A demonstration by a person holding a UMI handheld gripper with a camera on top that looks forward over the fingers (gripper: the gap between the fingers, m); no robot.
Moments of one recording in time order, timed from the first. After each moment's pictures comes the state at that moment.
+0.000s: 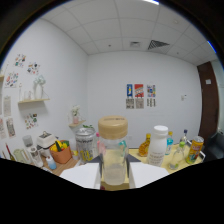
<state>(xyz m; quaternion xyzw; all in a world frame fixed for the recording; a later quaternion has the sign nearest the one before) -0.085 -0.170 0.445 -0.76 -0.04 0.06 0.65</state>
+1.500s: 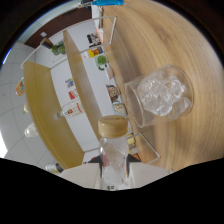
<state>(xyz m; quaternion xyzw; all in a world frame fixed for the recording) -0.069 -0.208 0.145 -0.48 0.53 0.61 0.33</state>
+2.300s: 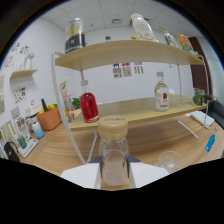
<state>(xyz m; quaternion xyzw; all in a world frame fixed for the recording) -0.097 -0.207 0.109 -0.81 0.04 0.06 0.58</state>
